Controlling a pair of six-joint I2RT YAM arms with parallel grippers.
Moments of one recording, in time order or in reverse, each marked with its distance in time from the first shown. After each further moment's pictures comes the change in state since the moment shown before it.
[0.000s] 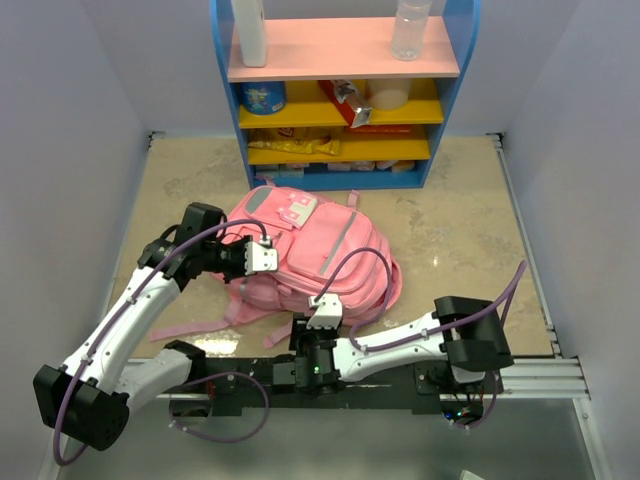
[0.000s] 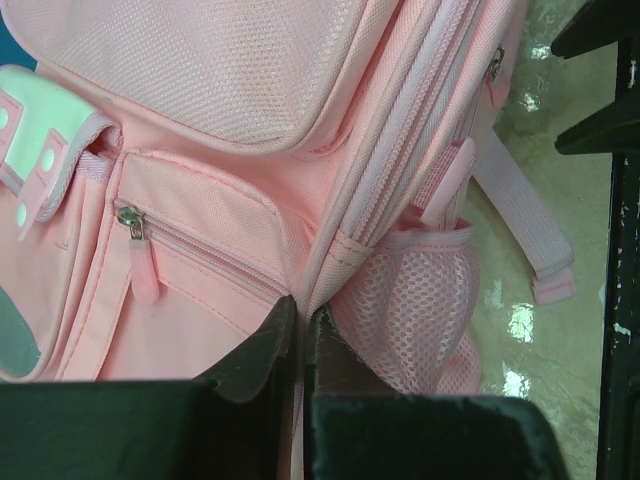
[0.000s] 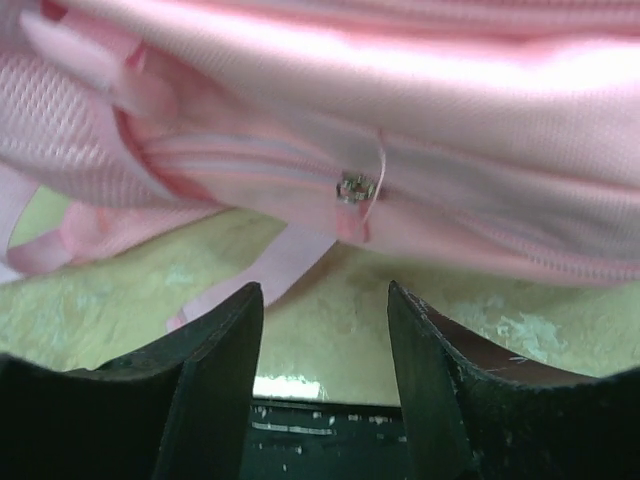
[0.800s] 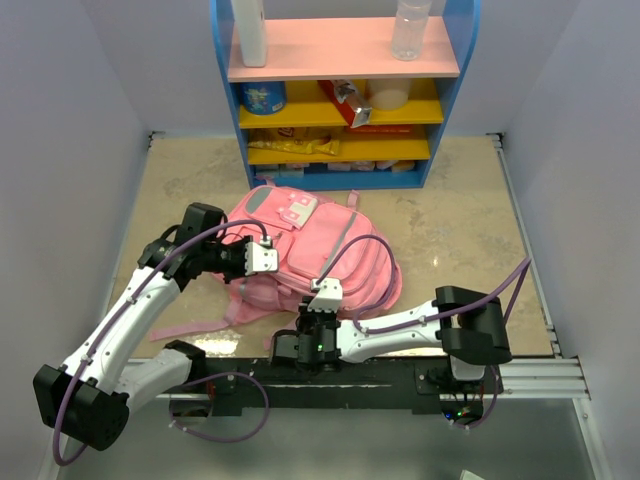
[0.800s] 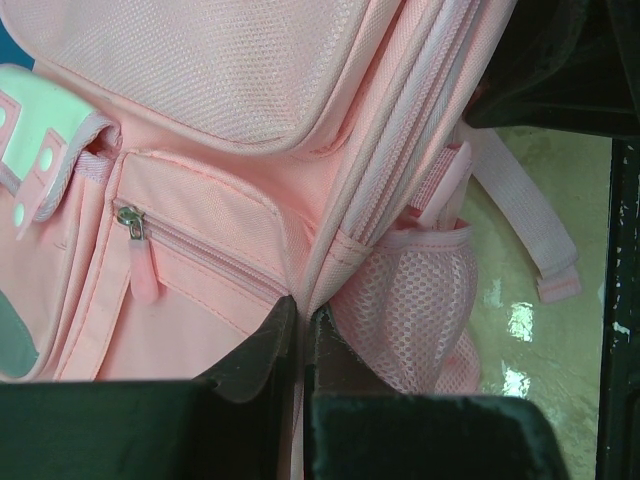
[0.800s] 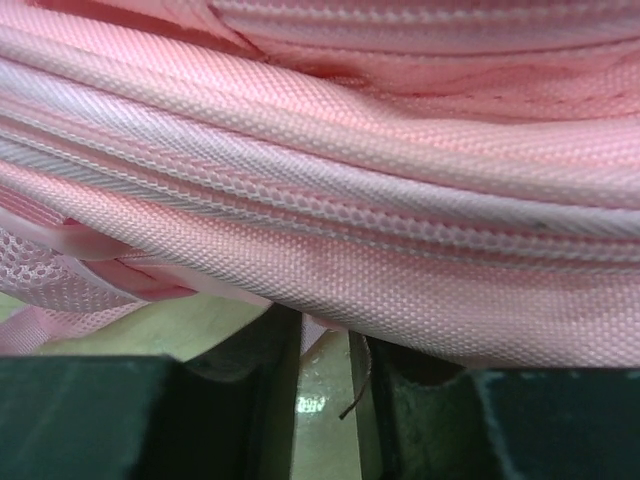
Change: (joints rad) left arm -0.003 0.000 0.000 -0.003 -0.001 0.000; right arm -0.138 -0.012 -0.070 0.214 -0.013 -0.163
